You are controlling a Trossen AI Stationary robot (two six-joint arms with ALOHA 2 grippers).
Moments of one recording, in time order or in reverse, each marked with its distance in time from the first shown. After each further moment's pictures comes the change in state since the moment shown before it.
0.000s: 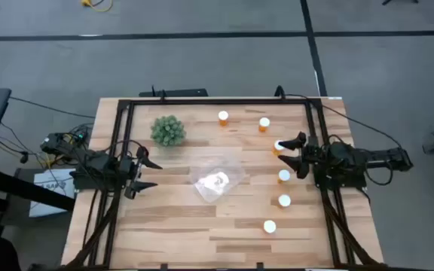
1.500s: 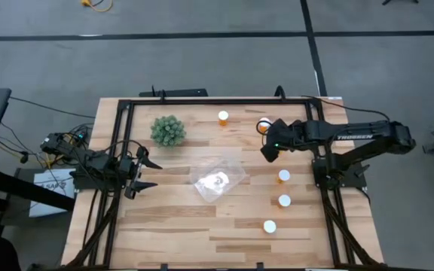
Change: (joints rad) left arm 0.000 0.000 0.000 0.000 0.000 0.000; right arm -0.157 1.206 0.941 -1.037 0.145 0.459
